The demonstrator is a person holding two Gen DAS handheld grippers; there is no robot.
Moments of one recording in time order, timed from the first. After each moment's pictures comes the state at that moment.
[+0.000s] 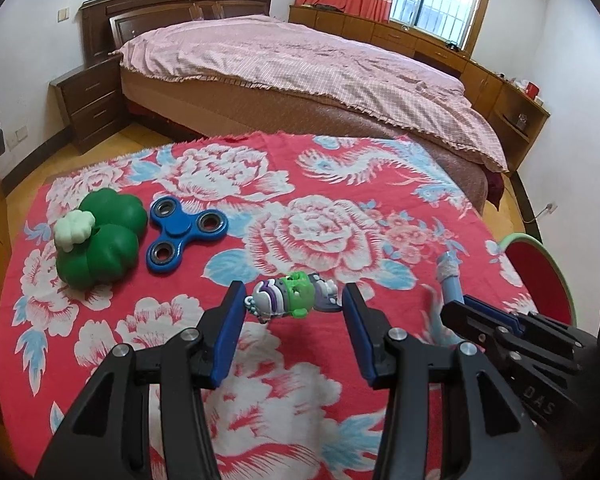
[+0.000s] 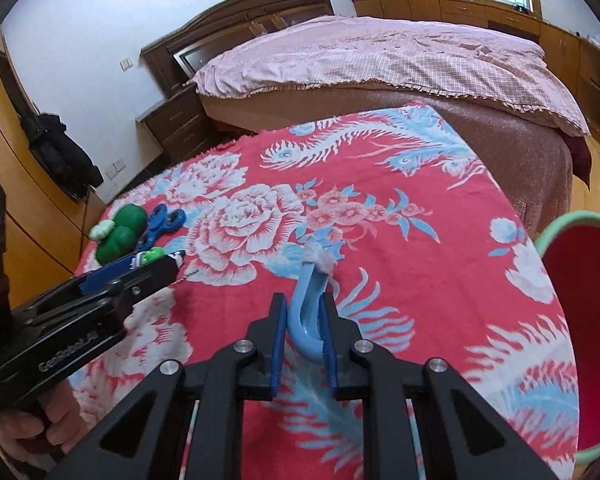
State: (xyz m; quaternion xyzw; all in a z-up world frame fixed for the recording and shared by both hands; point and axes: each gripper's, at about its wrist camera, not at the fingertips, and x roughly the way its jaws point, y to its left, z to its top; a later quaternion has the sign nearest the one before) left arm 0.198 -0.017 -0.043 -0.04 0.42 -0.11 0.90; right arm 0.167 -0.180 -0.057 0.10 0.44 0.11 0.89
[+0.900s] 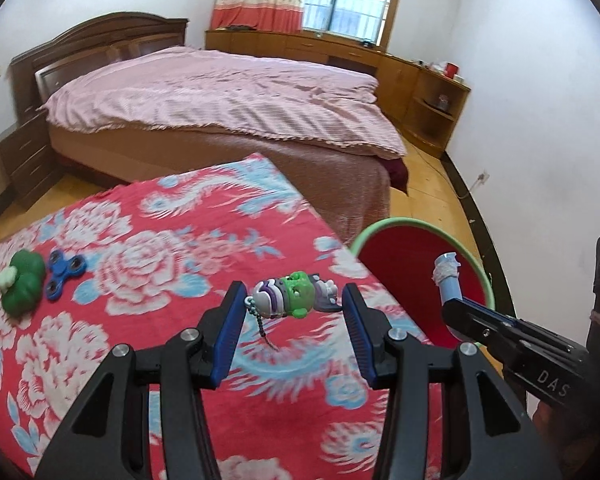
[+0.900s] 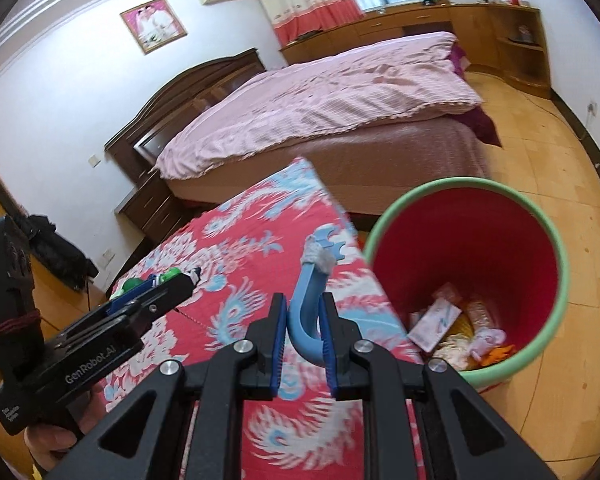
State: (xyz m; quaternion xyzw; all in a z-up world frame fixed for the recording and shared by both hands) left arm 0.130 -0.153 0.013 0.01 0.38 -0.23 0.90; right arm 0.053 -0.317 -0.002 0.22 0.36 0.01 0.91
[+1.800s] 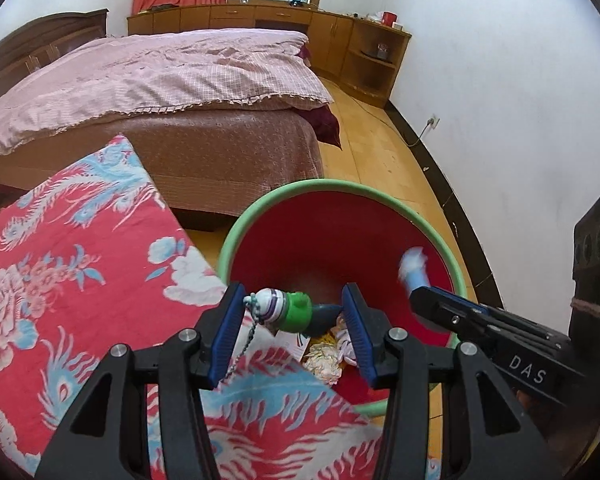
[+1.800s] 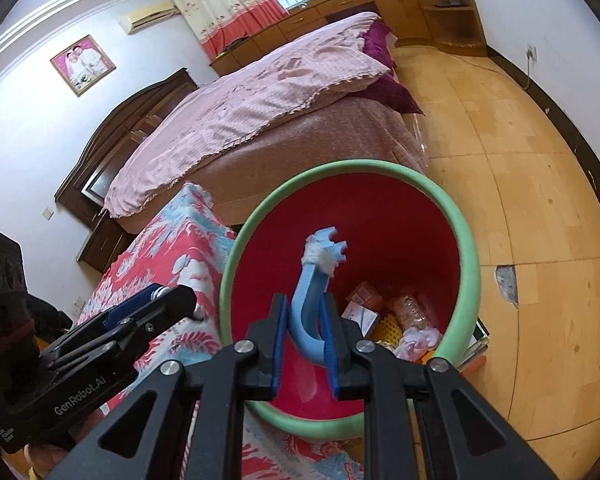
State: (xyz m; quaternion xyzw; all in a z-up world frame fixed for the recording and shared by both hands) left arm 0.153 -0.294 -0.044 0.06 0.42 -0.33 0.84; right arm 0.053 -0.445 -0.067 0.29 0.37 -0.08 0.88
